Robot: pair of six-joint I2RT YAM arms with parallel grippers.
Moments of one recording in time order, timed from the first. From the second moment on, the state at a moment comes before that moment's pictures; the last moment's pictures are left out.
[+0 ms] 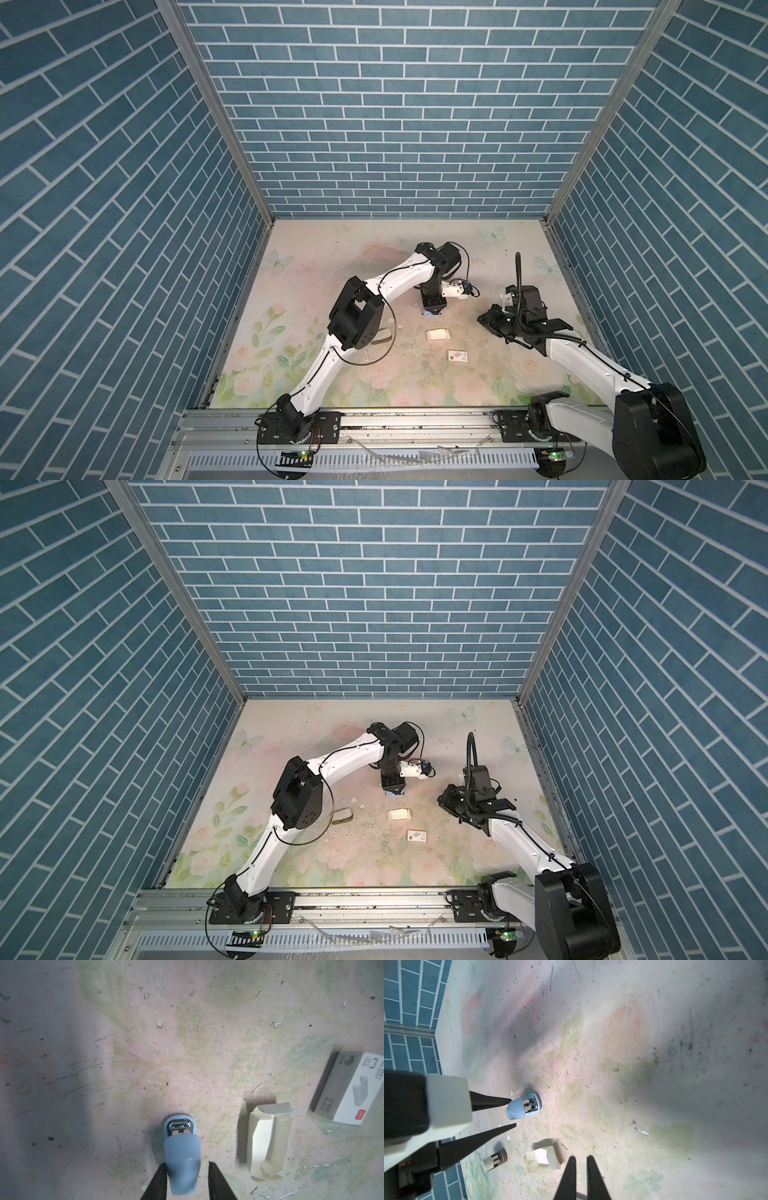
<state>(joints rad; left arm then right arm) -0.82 2.38 2.14 -1.22 0.18 0.65 0.28 1.13 0.51 -0.29 -0.35 0.76</state>
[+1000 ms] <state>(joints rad) -0.80 2.31 2.09 -1.16 0.18 0.63 0.28 1.16 0.54 -0.29 -0.30 0.71</state>
